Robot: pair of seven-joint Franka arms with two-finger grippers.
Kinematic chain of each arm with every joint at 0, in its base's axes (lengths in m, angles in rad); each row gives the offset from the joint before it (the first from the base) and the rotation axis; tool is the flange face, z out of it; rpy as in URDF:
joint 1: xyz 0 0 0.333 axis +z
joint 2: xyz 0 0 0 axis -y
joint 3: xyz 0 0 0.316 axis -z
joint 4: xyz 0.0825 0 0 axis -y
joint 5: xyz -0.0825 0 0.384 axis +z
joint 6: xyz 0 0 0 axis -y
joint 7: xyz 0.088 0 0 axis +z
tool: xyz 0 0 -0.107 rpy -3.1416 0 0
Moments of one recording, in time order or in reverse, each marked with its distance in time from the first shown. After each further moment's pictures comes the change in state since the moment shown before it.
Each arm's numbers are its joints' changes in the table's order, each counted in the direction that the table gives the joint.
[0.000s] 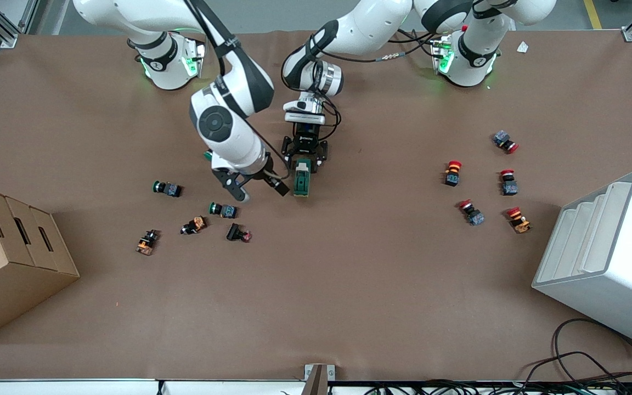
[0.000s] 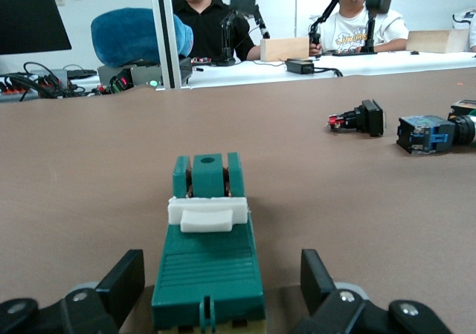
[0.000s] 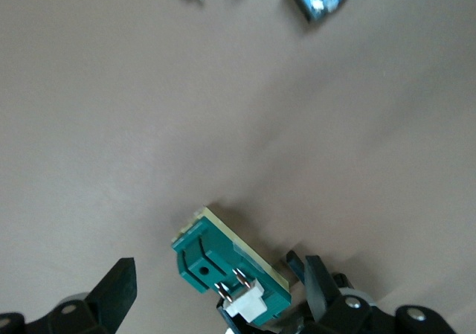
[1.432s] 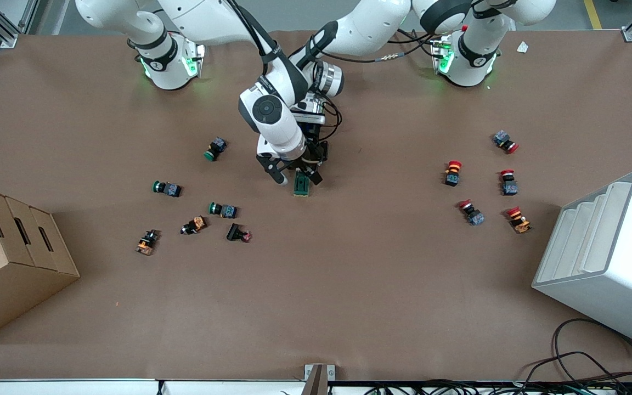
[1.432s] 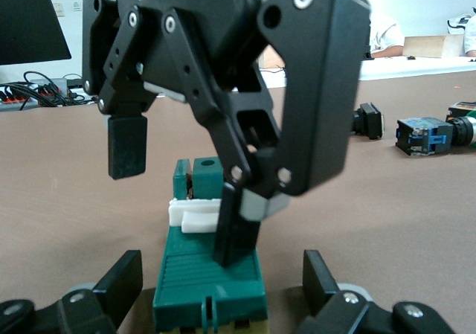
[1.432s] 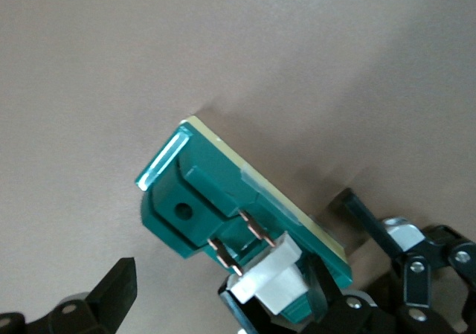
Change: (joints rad) left arm -0.005 -0.006 -0.004 0.000 0.010 -0.015 0.000; right arm 0.187 -0.174 0.007 -0.013 0.046 0.315 -0.167
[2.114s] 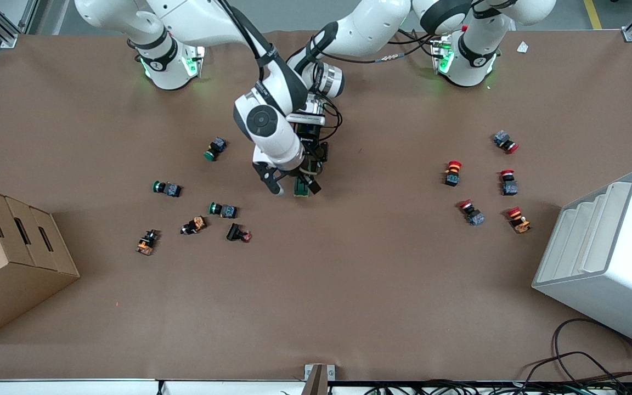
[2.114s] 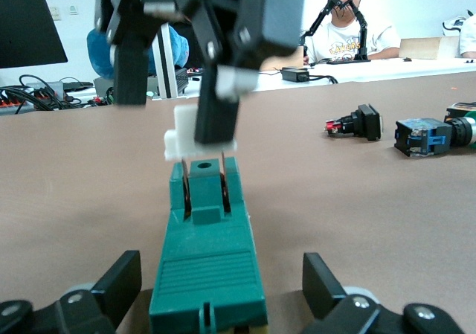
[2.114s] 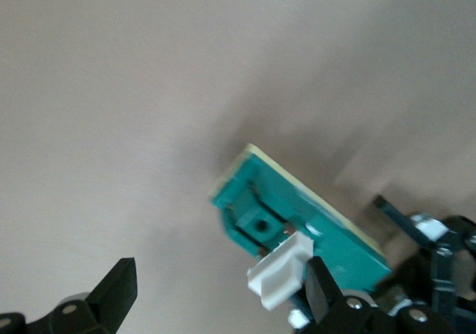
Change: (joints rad) left arm 0.000 -0.005 -0.010 0.006 0.017 0.004 0.000; right arm -0.072 0.001 0.009 0.138 0.013 -0.154 0.004
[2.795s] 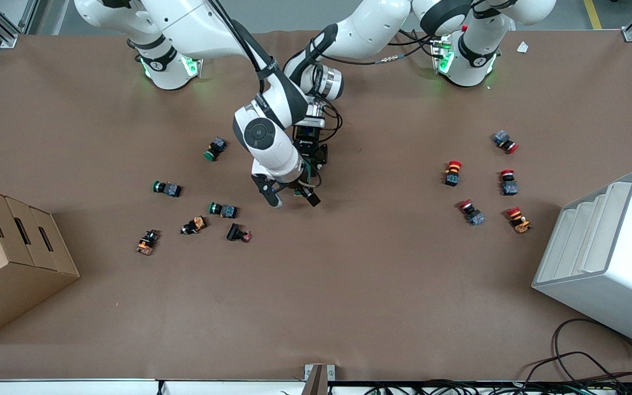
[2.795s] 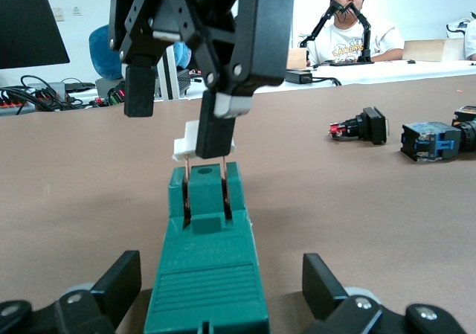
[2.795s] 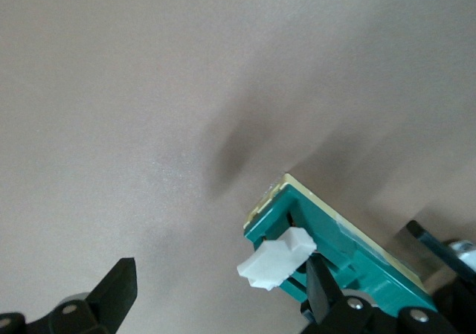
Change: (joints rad) left arm 0.000 -0.006 -0.008 0.015 0.000 0.004 0.000; right arm -0.013 -0.078 0.001 0.070 -0.001 0.008 0.017
